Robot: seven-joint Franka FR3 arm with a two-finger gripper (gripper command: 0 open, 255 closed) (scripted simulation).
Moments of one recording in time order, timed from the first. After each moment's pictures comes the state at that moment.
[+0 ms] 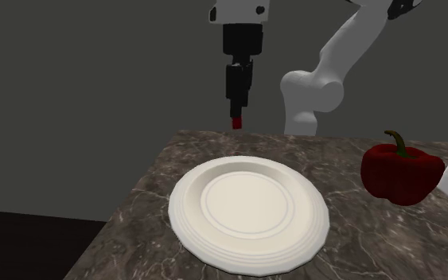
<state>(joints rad) -0.11 -0.70 0.44 -2.46 0.29 1.80 0.80</state>
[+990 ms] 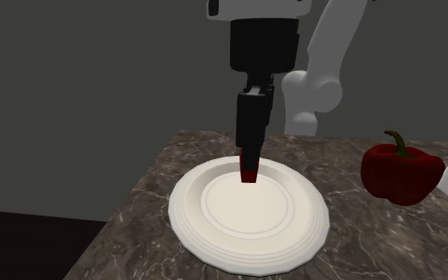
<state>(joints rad) -0.17 -0.29 0.80 -2.10 0.21 1.89 1.16</state>
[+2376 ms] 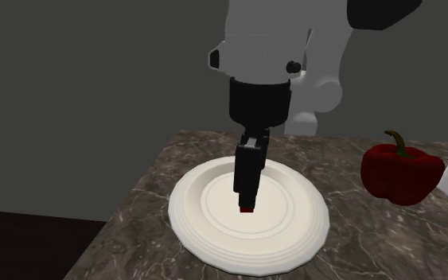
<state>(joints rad) -0.18 -0.23 0.84 -2.21 0.19 2.05 1.19</state>
